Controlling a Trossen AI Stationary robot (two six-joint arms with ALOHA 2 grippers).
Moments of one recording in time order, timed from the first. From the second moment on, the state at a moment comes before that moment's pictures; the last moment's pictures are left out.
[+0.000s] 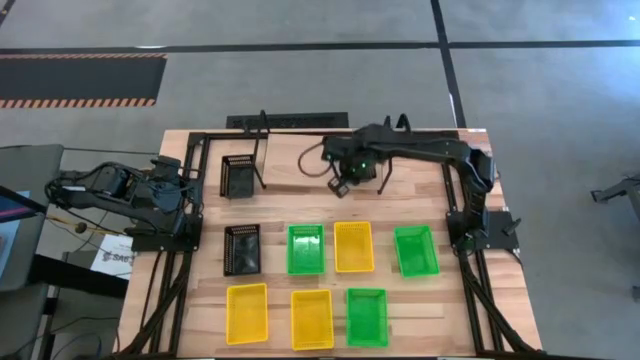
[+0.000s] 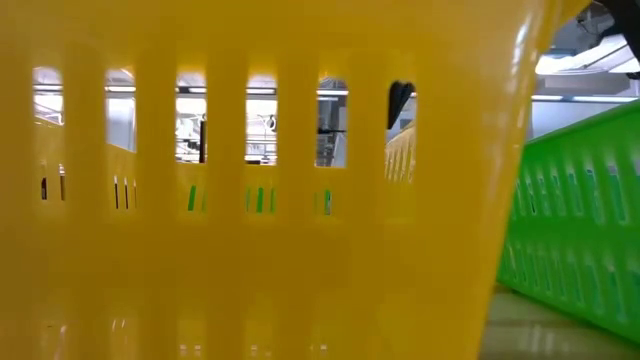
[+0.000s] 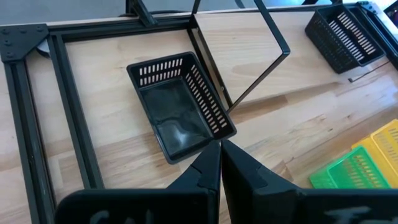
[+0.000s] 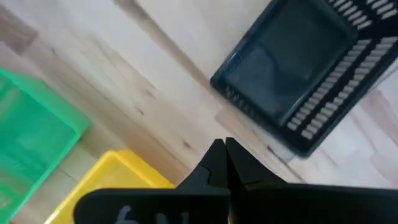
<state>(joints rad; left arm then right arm) -0.20 0.50 0.88 -1.45 -0.67 -1.30 -0.23 1.90 1.84 -1.35 0.15 0.57</state>
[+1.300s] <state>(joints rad) -0.20 0.50 0.88 -1.45 -0.64 -1.28 -0.27 1.97 1.66 -0.95 0.16 0.55</state>
